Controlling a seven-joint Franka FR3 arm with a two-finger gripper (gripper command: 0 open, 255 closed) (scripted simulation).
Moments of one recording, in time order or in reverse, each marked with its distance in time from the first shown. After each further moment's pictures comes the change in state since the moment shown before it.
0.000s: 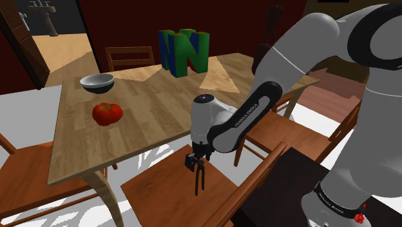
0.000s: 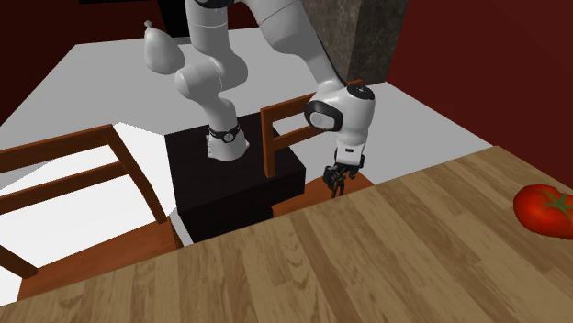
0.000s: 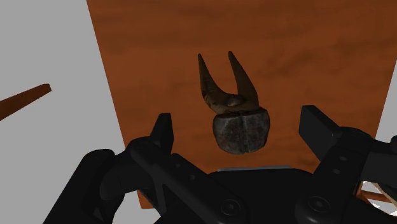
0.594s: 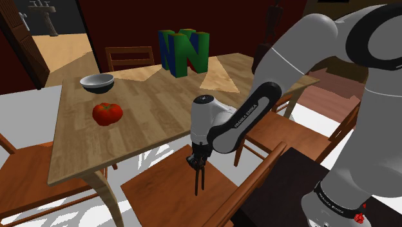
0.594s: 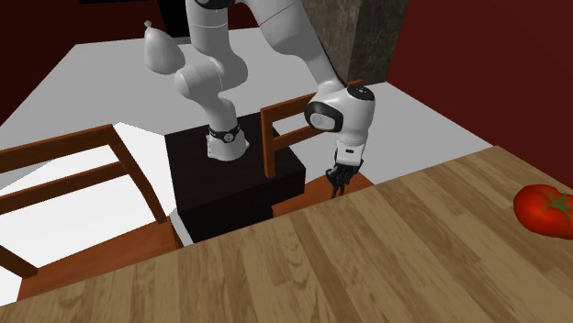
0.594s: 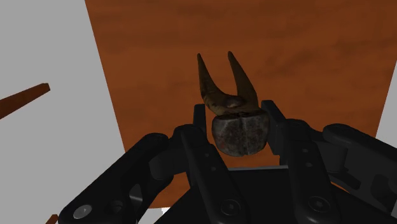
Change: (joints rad) arm 0.003 0.007 -0.003 0.003 -0.006 0.007 0.004
